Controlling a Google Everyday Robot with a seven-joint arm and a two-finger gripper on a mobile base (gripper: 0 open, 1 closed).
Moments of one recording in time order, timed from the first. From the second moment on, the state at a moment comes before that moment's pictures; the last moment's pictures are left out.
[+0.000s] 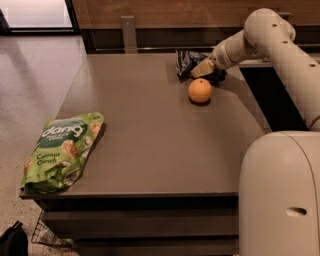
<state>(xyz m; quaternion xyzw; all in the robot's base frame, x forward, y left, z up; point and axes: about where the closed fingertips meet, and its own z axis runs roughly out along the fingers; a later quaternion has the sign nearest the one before) 0.831 -0.178 0.826 -0.39 0.82 0.09 0.40</state>
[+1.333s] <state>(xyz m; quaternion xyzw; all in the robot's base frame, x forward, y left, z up) 0.759 -0.207 1.049 -0.43 0.79 -0.10 0.43</state>
